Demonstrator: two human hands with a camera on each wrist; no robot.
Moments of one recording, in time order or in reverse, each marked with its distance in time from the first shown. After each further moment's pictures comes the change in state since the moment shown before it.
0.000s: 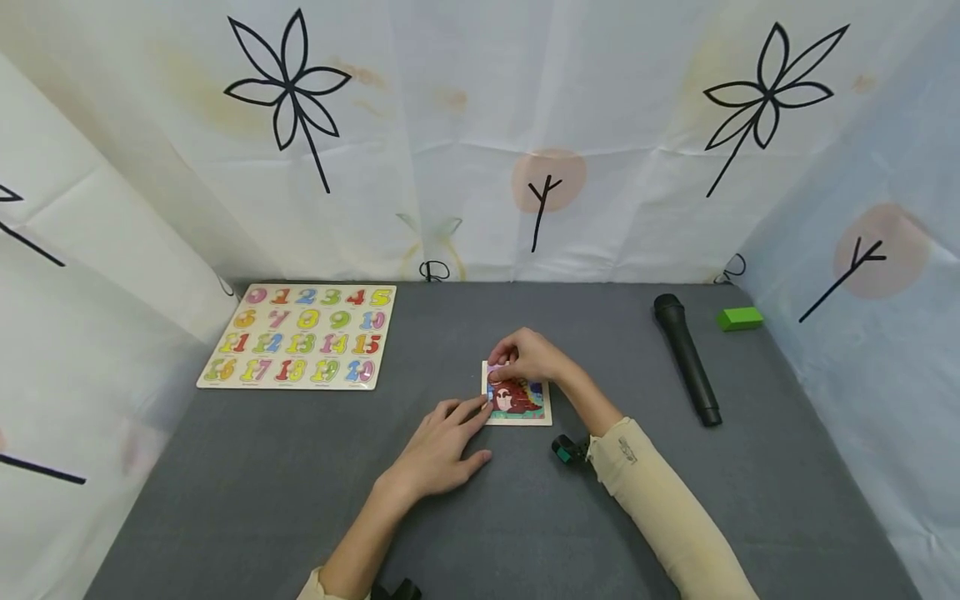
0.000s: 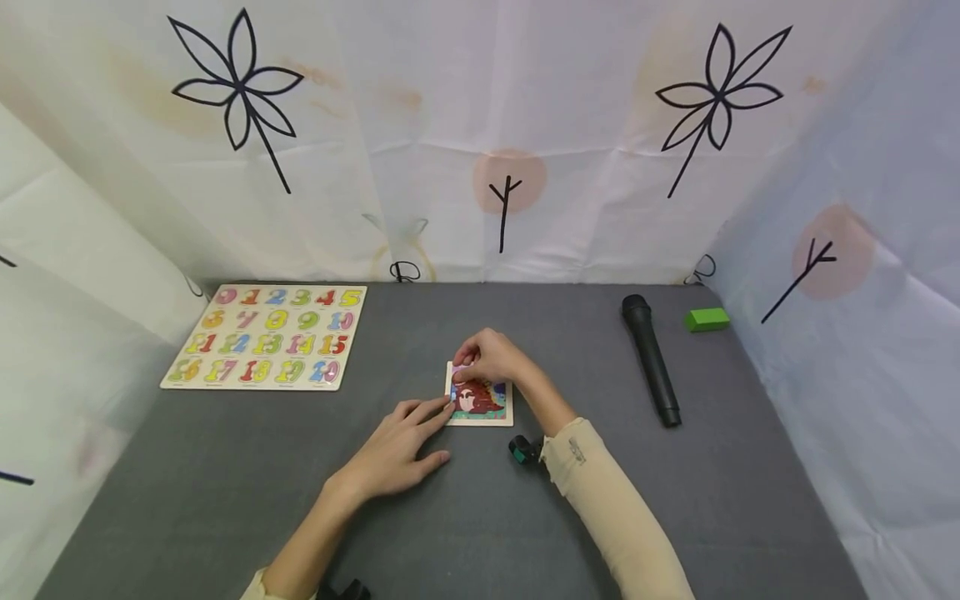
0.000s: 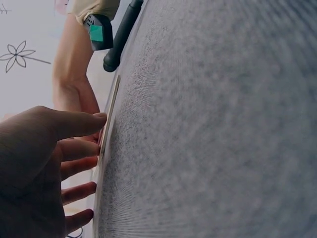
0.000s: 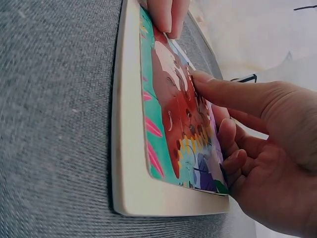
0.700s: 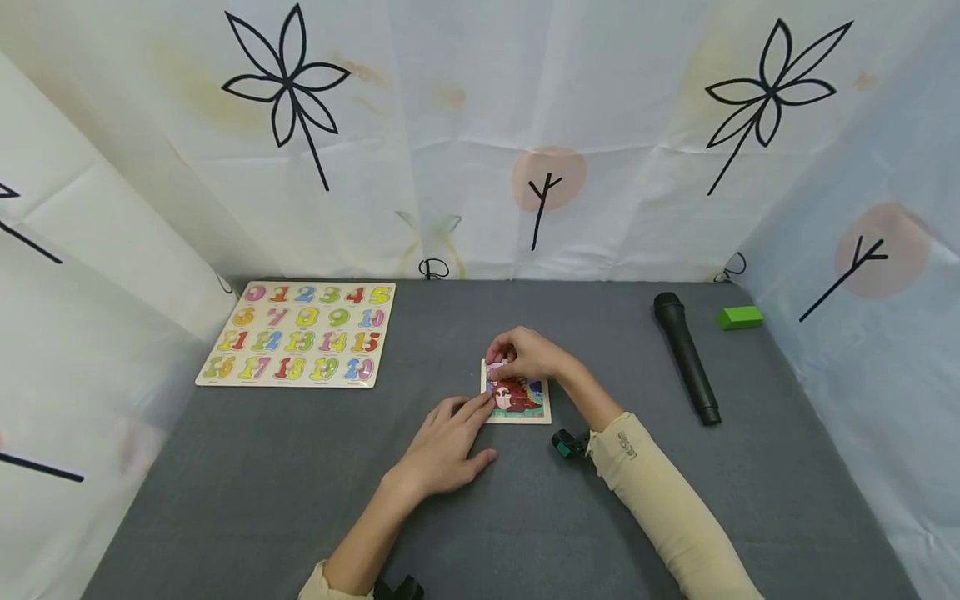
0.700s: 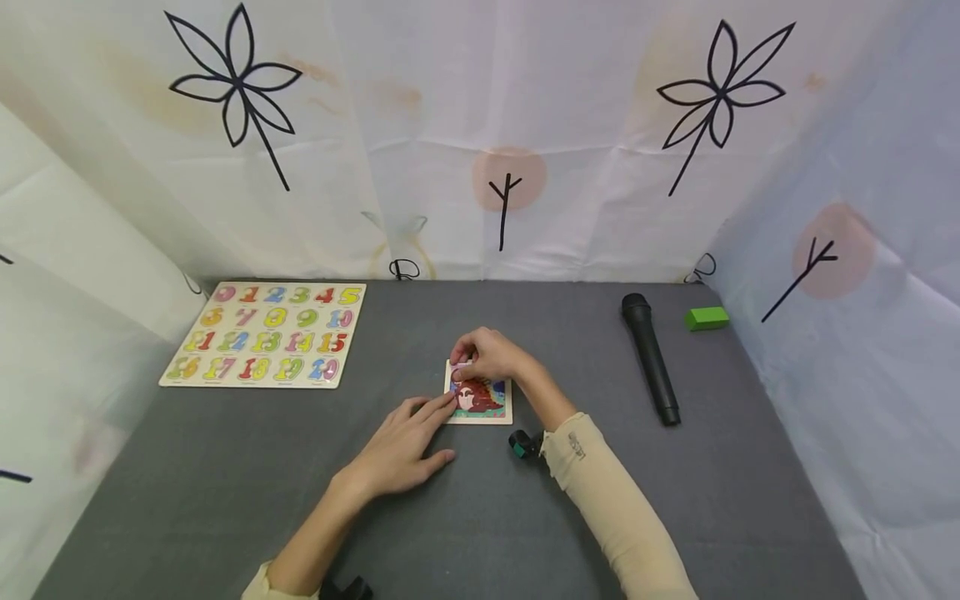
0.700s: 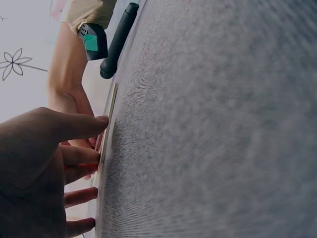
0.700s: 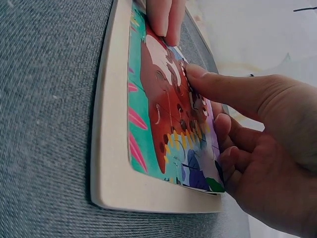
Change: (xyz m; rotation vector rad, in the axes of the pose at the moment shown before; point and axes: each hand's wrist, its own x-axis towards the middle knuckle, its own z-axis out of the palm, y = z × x) left_hand 0.004 0.011 0.000 0.004 -0.030 -0.073; right_hand 0.005 -0.001 -0.006 -0.046 -0.090 -0.079
